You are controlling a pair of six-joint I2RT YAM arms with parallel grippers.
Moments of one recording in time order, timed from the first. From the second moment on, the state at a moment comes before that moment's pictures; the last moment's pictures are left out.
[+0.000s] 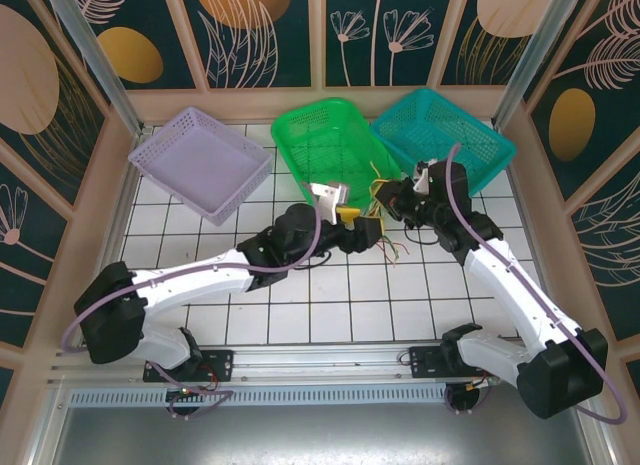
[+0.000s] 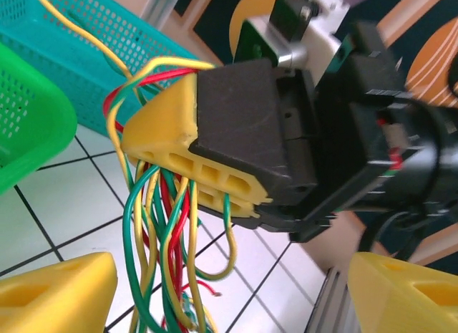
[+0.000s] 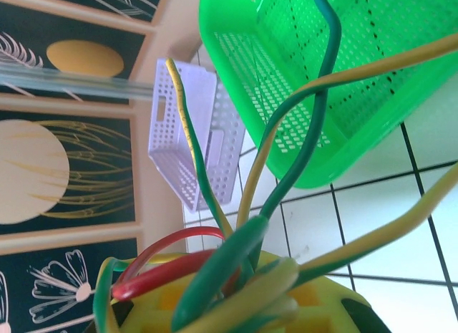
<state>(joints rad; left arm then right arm) -1.03 1.47 0.97 0.31 0.03 -0.68 0.38 1.07 0.91 -0.34 -0.42 1.07</state>
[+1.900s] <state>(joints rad) -1.04 1.61 1.09 0.15 0.08 -0.54 0.26 1.13 1.07 -0.60 -0.61 0.86</state>
